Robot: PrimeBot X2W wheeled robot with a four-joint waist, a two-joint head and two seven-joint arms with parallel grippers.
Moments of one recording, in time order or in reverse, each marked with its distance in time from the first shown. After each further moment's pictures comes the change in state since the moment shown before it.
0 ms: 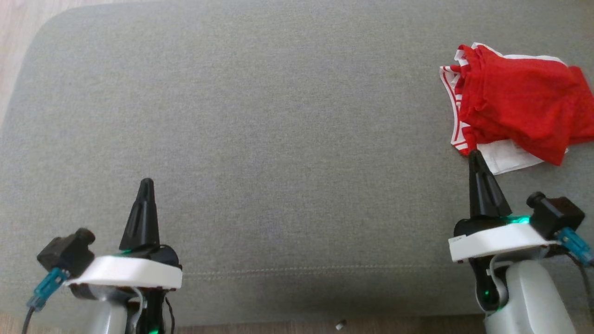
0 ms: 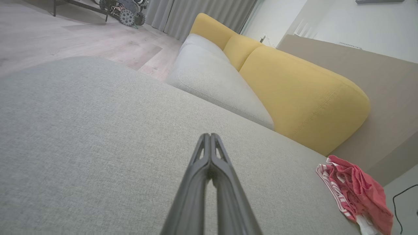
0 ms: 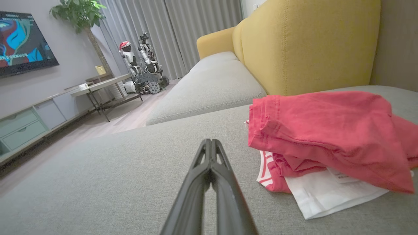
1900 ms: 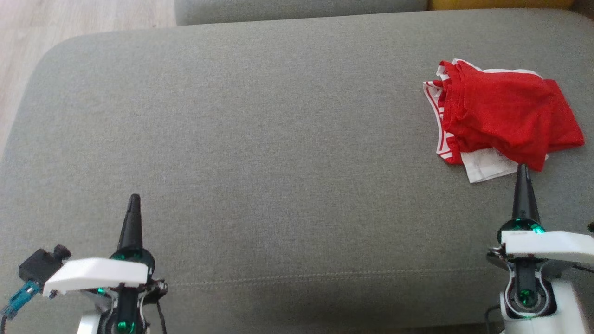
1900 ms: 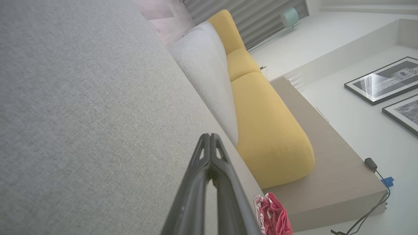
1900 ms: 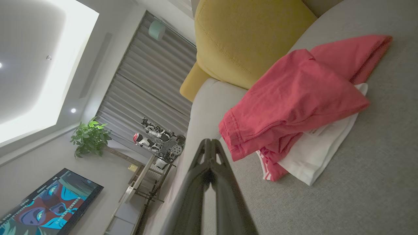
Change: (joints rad) left arm -0.006 0.015 0.036 0.070 -0.588 -0.002 0.144; right arm 0.043 -0.003 -0.086 -0.039 0.757 0.000 0.143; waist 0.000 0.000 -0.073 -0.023
